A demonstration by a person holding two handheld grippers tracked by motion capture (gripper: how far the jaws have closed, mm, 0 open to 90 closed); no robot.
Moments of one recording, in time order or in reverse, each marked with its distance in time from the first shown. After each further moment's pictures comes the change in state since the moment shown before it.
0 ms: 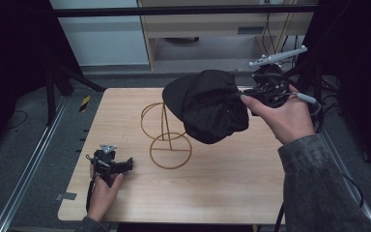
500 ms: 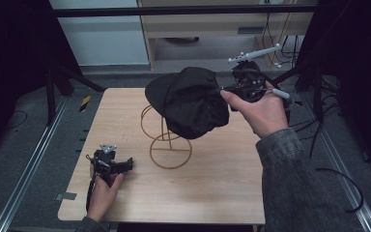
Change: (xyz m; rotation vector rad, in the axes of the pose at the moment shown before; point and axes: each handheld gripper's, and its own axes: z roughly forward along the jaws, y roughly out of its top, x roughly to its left) left arm 0.000 0.000 0.000 -0.002 0.001 -0.003; right arm 0.008 0.014 0.037 -0.027 0.067 0.020
